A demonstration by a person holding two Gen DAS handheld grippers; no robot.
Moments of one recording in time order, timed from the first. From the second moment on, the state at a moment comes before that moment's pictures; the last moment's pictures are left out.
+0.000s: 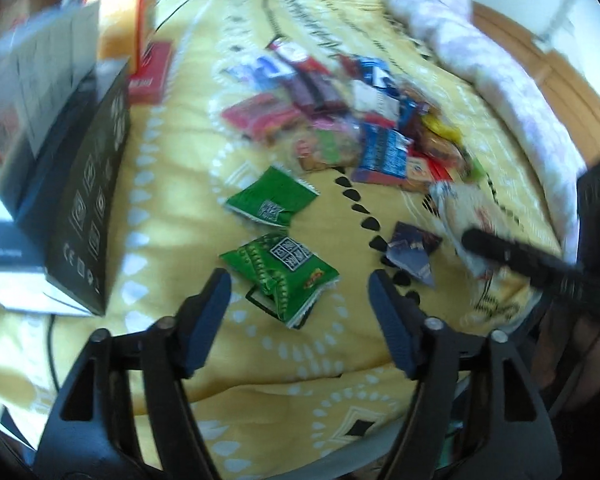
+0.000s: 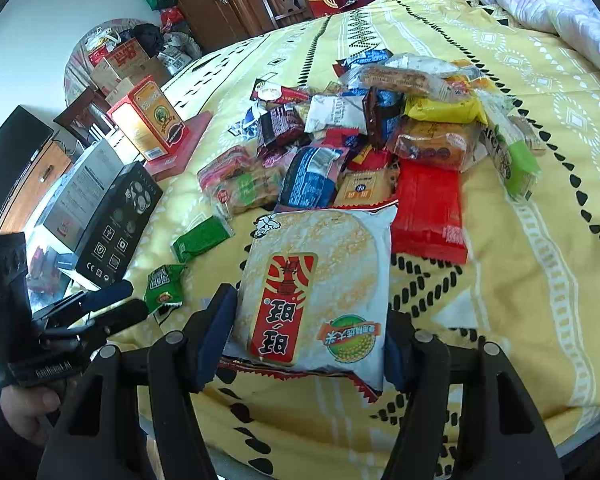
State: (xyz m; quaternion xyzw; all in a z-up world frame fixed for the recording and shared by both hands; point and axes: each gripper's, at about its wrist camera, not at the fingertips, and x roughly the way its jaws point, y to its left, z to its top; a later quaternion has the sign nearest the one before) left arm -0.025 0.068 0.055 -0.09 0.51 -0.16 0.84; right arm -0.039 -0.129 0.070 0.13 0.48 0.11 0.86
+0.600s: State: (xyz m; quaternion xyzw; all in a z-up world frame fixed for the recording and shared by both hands) left arm -0.005 0.041 0.022 -0.03 0.52 -0.17 0.84; right arm -0.036 -0.125 0.058 0.14 0.49 0.12 0.85
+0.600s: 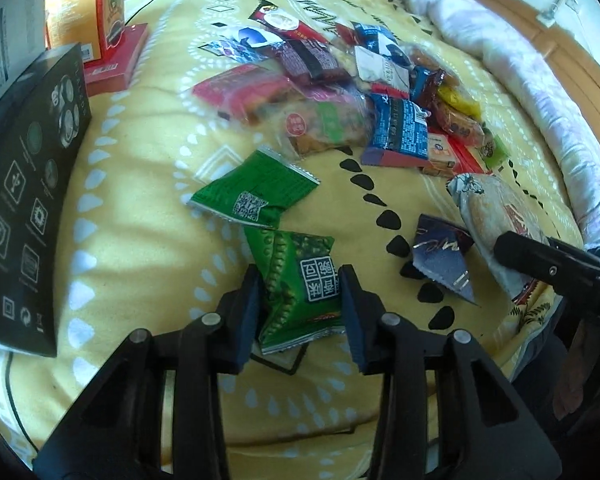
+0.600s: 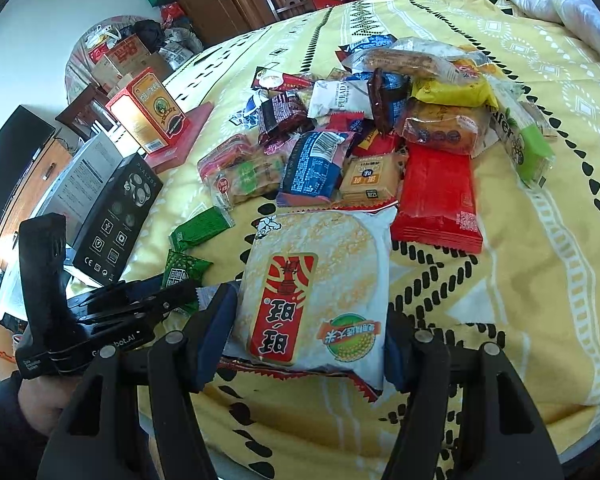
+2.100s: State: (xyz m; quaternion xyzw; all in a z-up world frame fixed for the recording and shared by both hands) left arm -0.084 0.324 0.198 -0.16 0.31 0.02 0.94; right arm 0.068 0.042 0.037 0.14 0.63 0.12 0.75
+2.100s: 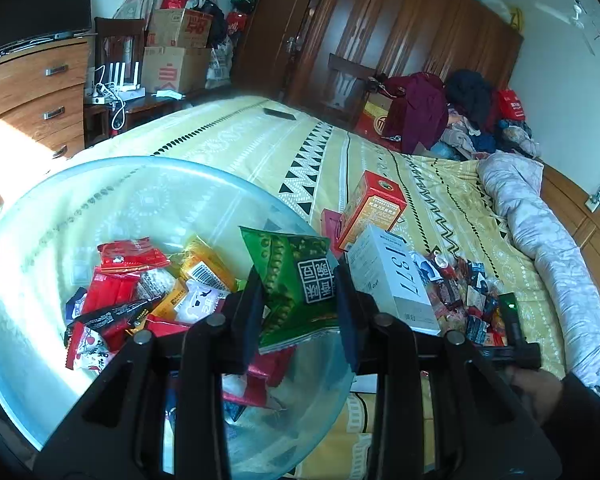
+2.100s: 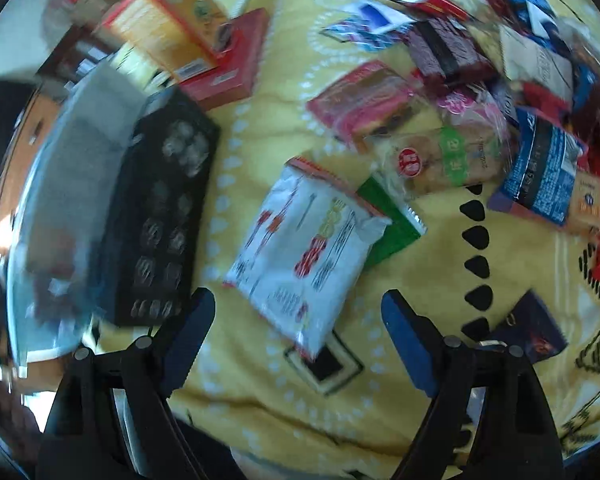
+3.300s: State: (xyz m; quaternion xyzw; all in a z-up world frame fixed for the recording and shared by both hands) left arm -0.085 0.364 0.190 -0.17 0.31 0.08 0.93; right arm 0.029 0.253 0.242 -0.05 0.35 0.35 0.87
